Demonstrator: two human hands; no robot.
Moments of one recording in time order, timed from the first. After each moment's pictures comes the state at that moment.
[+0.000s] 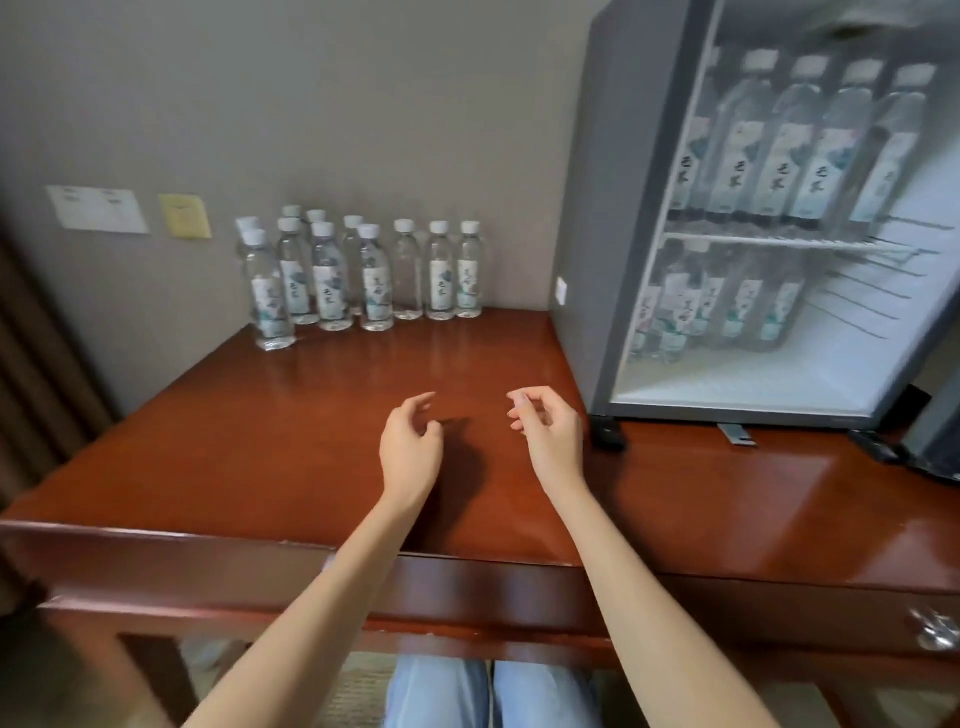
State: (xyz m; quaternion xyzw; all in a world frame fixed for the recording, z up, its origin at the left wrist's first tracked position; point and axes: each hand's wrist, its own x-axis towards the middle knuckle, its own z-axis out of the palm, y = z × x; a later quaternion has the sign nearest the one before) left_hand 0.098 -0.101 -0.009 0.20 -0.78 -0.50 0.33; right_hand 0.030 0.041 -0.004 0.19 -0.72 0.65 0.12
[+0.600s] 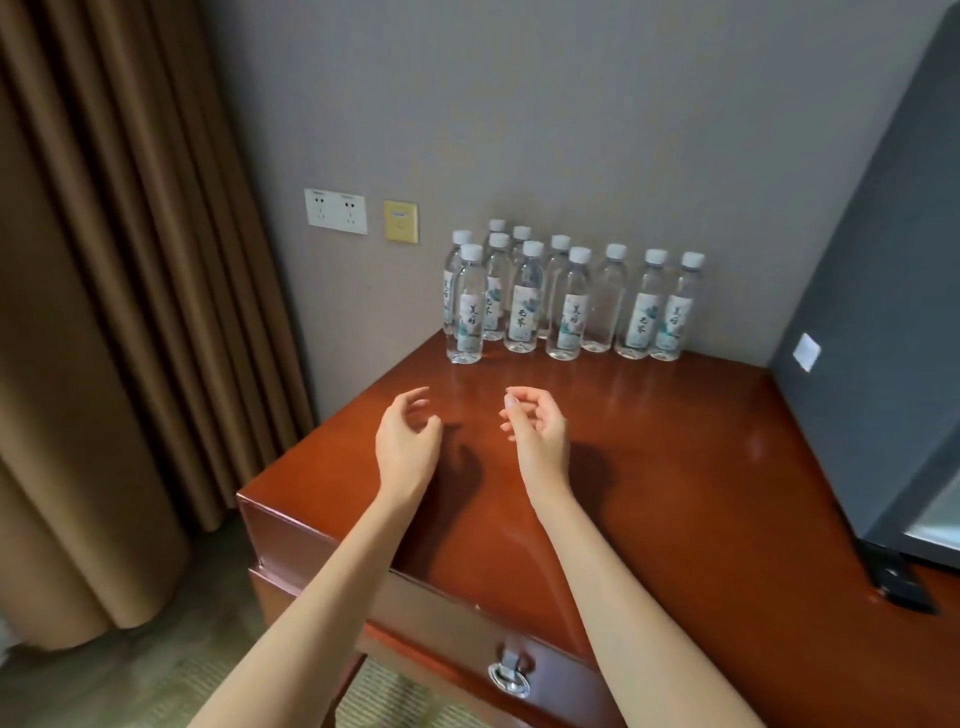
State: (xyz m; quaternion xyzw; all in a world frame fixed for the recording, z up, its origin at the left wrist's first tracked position) left_hand 0.154 -0.301 -0.011 0.33 -0.69 -0.47 0.45; right_hand 0.060 -0.196 -0.002 0.26 -0.64 0.72 -0.05
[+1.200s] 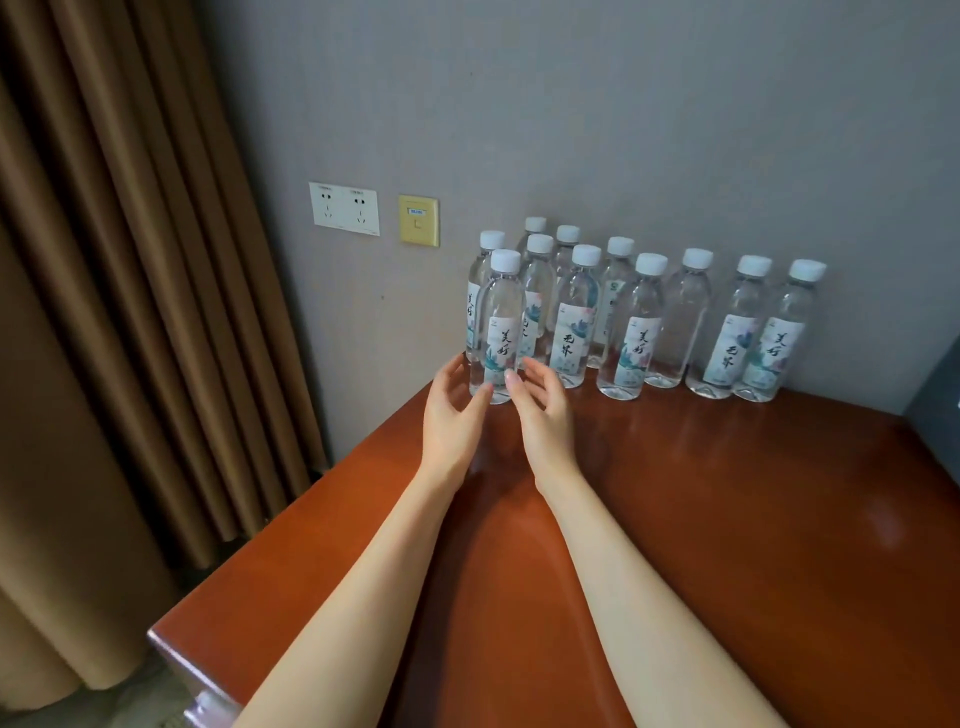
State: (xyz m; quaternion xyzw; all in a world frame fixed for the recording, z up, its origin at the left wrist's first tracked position) left_hand 0.037 -0.388 -0.007 0.25 -0.65 -0.56 0.44; right_hand -0.041 -0.326 -0.010 0.28 -0.62 0.73 -0.10
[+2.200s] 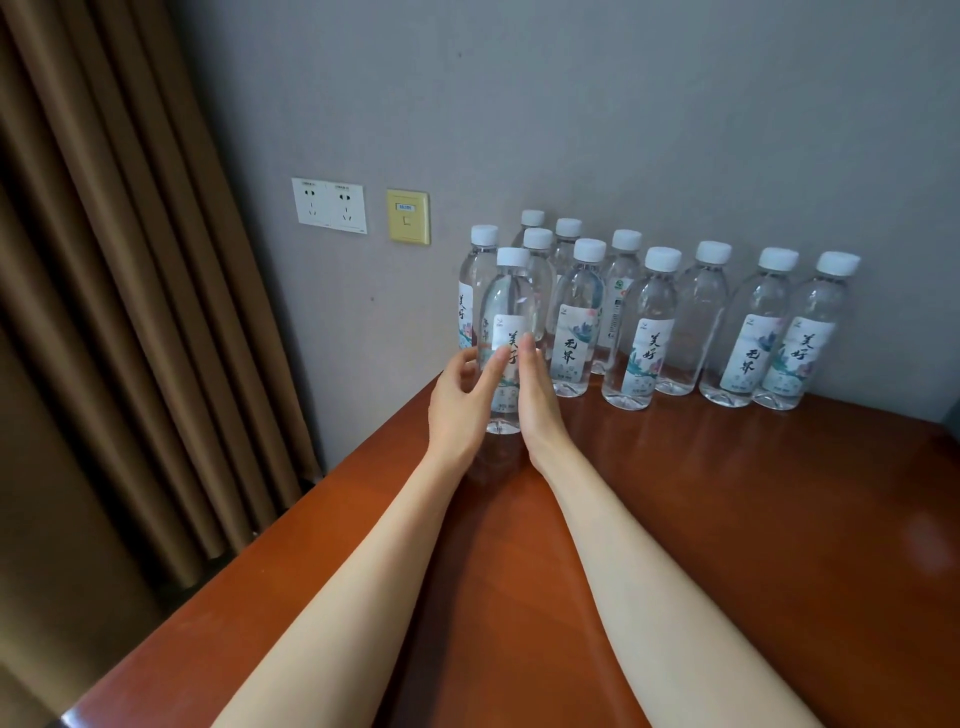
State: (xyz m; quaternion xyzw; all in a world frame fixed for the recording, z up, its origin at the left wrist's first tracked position) left_hand -0.008 -0.415 -0.002 0.25 -0.68 -0.55 0.41; right_hand -0.077 -0.360 0.001 0.33 -0.60 0.71 -0.18
